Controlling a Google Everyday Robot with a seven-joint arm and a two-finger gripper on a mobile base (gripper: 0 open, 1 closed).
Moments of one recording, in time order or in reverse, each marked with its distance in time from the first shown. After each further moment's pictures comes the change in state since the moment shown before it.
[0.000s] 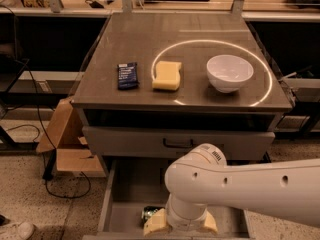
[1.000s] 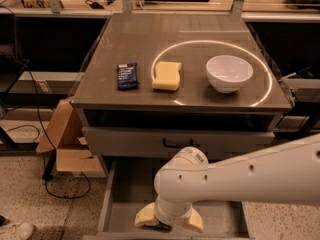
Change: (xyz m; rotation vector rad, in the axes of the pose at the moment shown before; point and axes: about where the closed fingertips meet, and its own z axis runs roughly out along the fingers) arm -0.032 0.027 0.033 -0.027 -0.048 0.109
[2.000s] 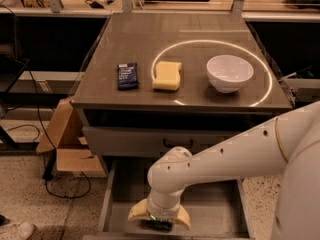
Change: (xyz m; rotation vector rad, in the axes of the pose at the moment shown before) arm -0.032 0.023 0.056 -0.029 0.072 0.042
